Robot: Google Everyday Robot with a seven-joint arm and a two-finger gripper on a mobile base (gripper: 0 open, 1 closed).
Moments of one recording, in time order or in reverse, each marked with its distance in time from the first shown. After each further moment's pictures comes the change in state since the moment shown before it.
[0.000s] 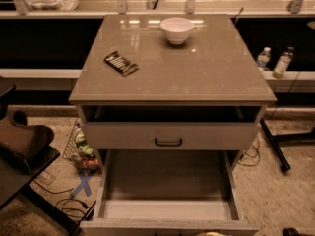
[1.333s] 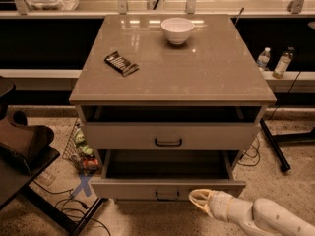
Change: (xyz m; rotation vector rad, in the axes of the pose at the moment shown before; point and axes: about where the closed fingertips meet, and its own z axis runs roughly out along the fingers) arm -0.055 -0.124 0.049 0.054 -0.045 -0.183
